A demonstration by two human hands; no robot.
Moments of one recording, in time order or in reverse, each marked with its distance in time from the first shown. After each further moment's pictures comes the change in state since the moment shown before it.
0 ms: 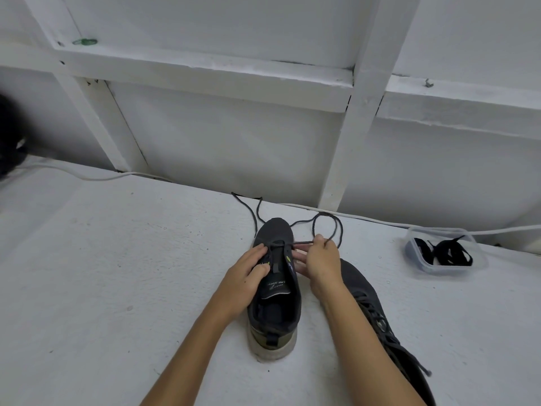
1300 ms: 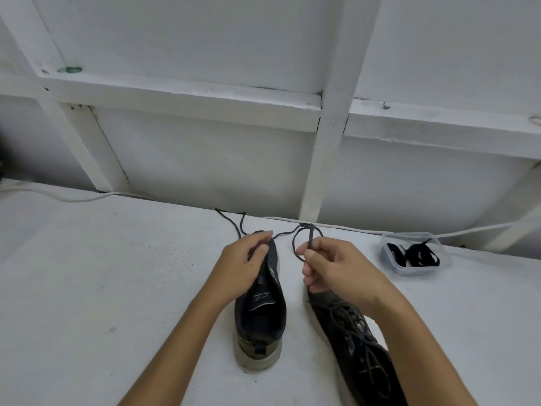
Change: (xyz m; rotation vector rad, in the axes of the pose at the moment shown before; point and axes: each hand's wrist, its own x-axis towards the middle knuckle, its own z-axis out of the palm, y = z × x) left_hand 0.014 0.058 -0.006 0.146 0.072 0.275; right_hand -0.100 -0.092 -0.072 -0.563 -0.398 -0.250
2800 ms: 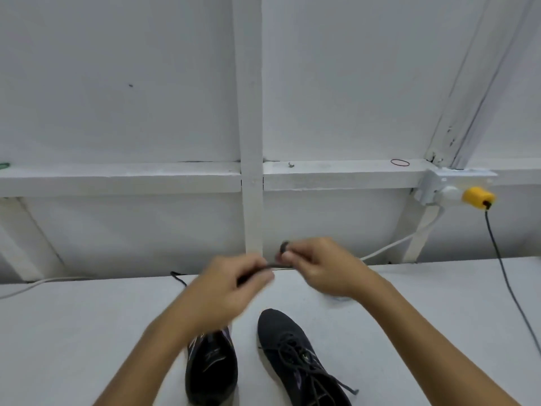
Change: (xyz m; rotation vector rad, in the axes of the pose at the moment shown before) left_hand -0.014 0.153 -0.015 0.113 -0.312 0.537; right_hand -0.034 -0.038 -0.095 -0.590 0.192 -0.440
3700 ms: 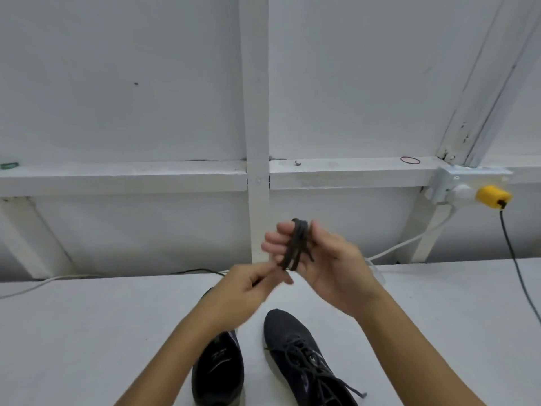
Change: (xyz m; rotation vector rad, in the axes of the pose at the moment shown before) left_hand 0.010 -0.024 0.022 -0.117 -0.050 -0.136; right_hand -0.006 -0.025 0.016 1.384 -0.061 -0.013
